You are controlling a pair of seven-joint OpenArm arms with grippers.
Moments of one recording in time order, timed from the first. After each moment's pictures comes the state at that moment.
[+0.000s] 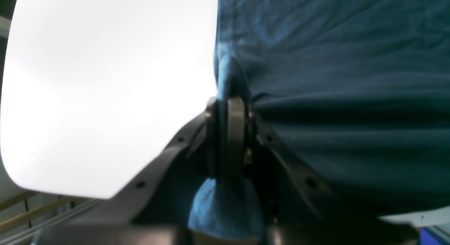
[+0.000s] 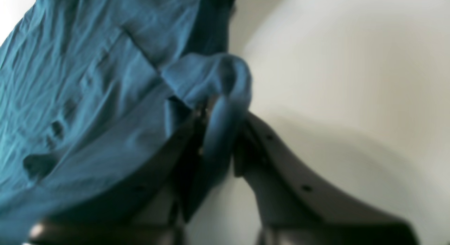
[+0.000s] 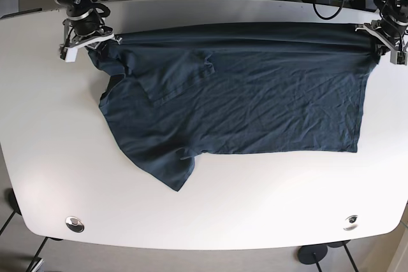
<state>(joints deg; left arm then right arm) 21.0 -13.8 -52.8 101.6 -19.9 -40.4 48.1 -23.5 -8.0 37.3 109.2 25.1 19.6 -43.0</state>
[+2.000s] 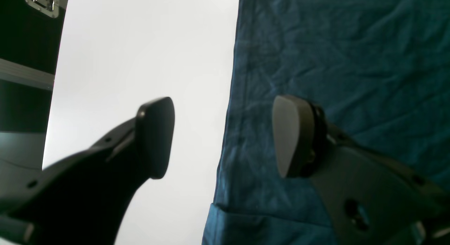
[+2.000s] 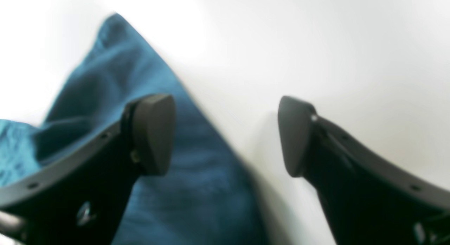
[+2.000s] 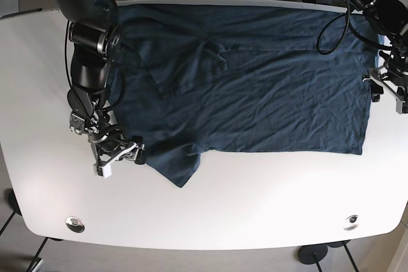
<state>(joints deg) -1.8 -17.0 -47.5 91.1 -6.2 -40.1 48.0 33.4 5.1 23.3 35.1 2.0 28.9 -21.0</state>
